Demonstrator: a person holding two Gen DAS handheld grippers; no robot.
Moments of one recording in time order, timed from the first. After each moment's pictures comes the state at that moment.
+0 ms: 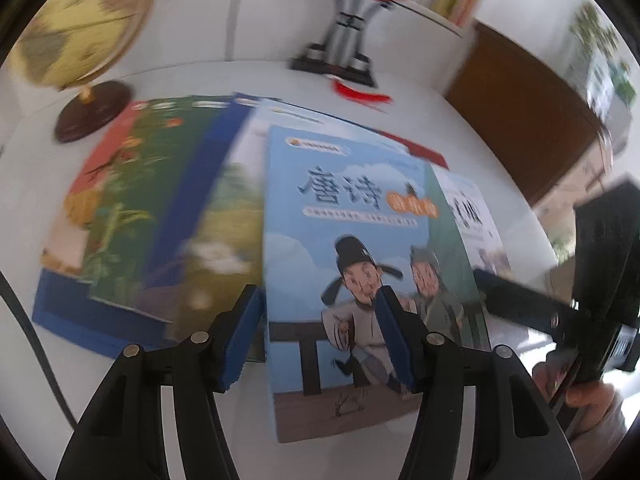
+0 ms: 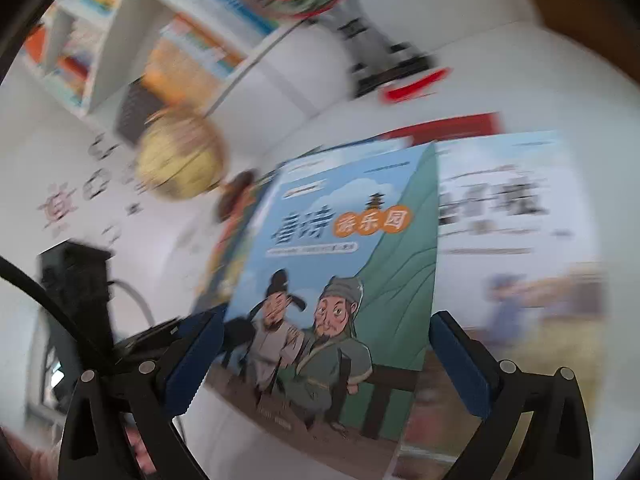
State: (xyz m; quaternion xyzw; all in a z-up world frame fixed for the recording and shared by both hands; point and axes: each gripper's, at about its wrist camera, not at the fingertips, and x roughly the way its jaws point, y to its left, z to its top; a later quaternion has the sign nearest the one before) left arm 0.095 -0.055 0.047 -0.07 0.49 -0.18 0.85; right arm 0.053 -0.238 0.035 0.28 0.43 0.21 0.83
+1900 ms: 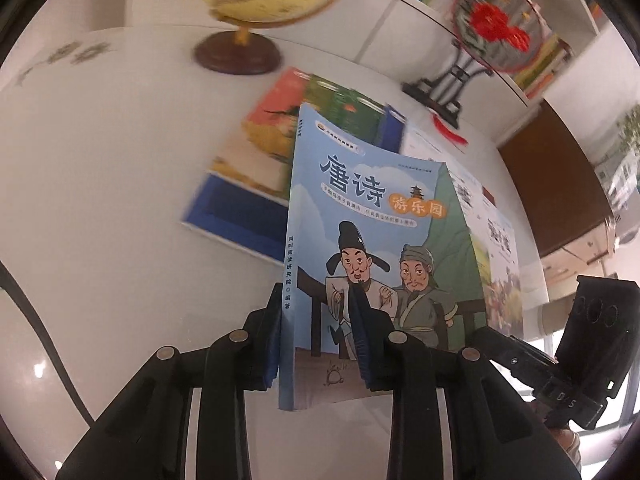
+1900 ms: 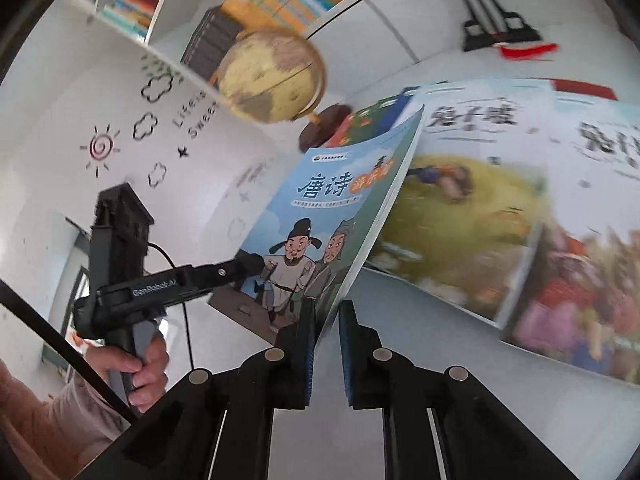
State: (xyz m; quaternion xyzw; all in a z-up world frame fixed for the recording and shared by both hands) left arm 0.052 0.099 0.049 -0.17 0.51 -0.10 0.84; right arm 0.036 -0.117 0.048 0.24 0.45 0.30 0.81
